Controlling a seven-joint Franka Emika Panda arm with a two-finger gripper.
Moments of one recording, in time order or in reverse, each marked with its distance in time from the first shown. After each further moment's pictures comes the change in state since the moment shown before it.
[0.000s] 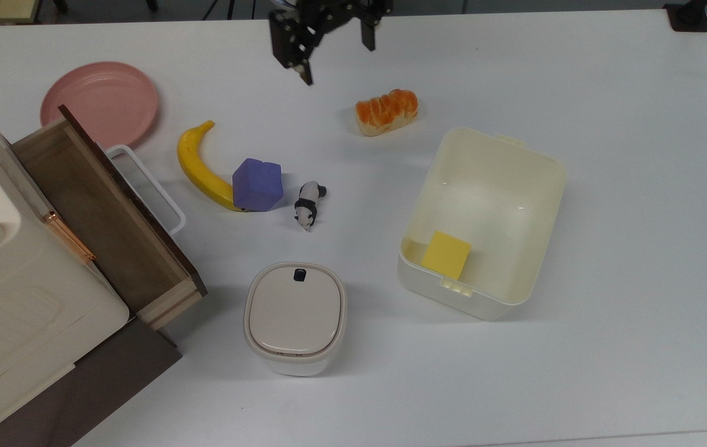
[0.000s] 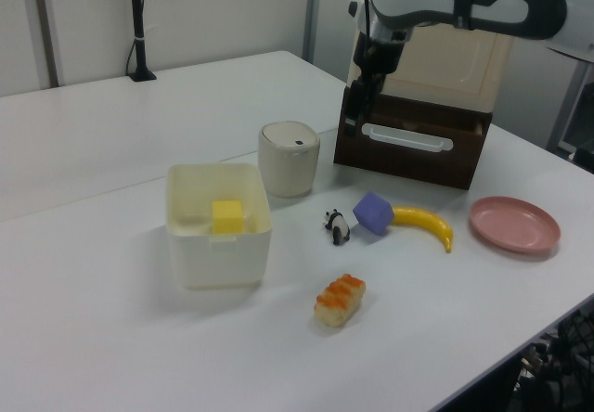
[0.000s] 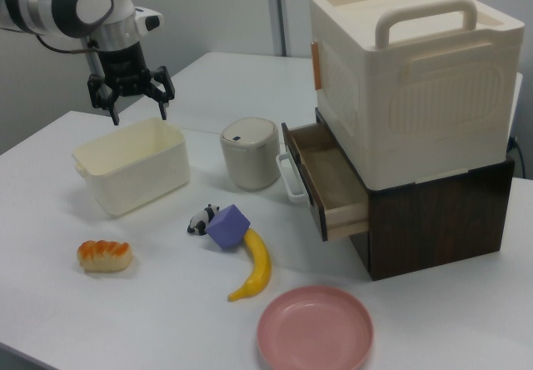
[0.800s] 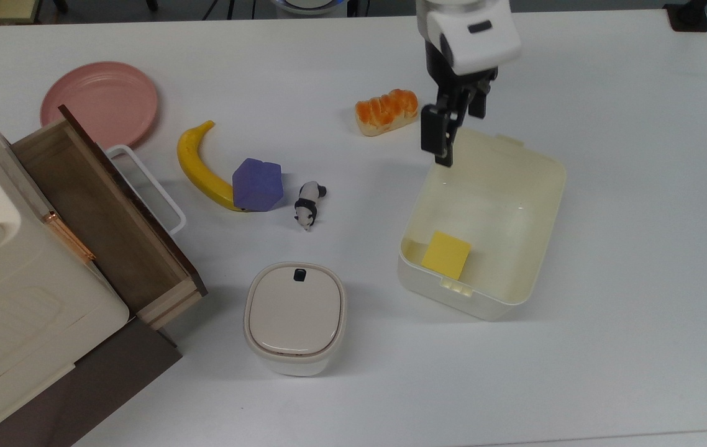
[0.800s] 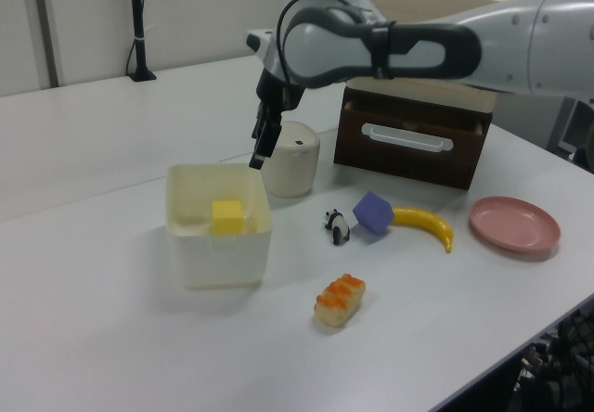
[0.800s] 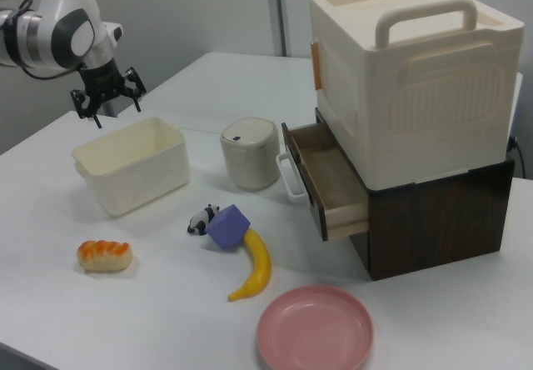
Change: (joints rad) arm 0.075 0.223 0.151 0.085 -0.024 0.301 -0.207
